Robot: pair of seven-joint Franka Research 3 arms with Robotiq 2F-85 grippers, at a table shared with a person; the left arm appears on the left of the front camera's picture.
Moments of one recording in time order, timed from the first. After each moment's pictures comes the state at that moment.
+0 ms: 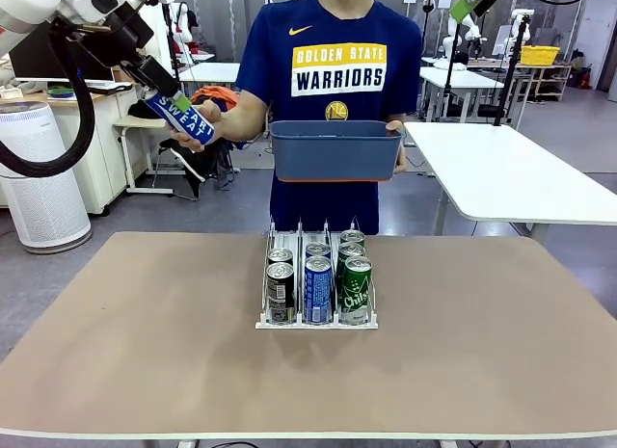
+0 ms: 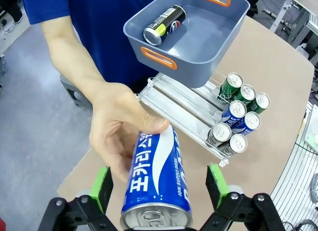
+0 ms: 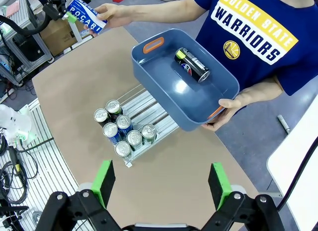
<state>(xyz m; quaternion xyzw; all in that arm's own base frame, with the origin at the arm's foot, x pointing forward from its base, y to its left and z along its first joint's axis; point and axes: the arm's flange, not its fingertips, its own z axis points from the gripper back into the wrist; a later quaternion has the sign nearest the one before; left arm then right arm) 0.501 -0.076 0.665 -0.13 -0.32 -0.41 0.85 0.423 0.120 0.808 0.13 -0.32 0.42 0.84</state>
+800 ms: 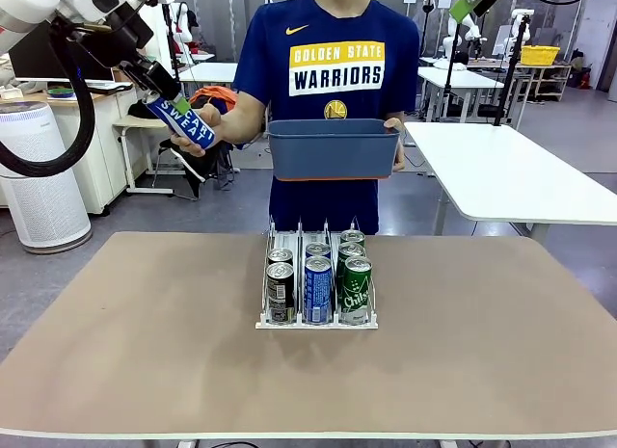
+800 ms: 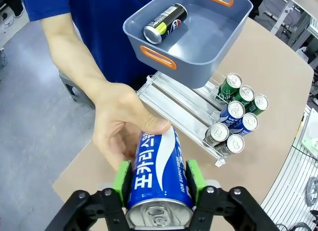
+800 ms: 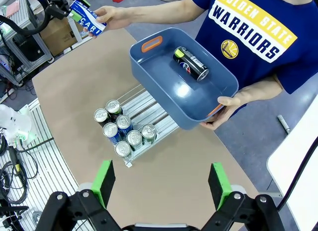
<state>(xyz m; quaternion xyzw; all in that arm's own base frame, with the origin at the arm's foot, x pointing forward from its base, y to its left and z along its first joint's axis) 0.499 -0.076 0.664 -0.13 -0.31 -0.39 0.86 0.423 0.120 0.808 0.13 -0.32 0.42 0.84</state>
